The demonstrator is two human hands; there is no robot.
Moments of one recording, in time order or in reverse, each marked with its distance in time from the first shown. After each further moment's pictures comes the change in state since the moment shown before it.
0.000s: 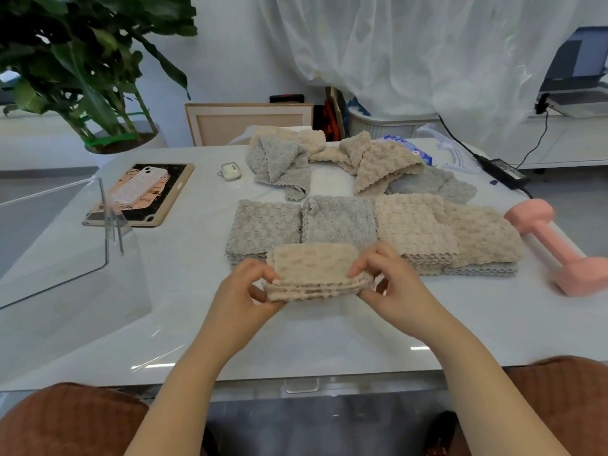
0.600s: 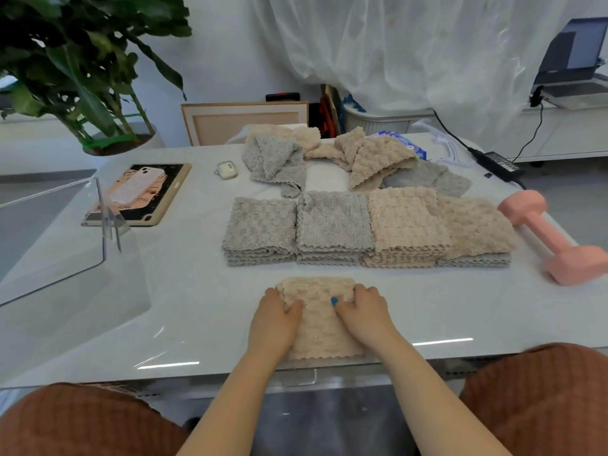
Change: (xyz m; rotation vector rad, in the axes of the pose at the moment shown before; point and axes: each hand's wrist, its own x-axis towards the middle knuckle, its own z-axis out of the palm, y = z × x) left_hand -0.006 -0.024 0.076 0.239 -0.029 -0.464; right_hand -0.010 0.040 0.069 -0.213 -0.046 0.655
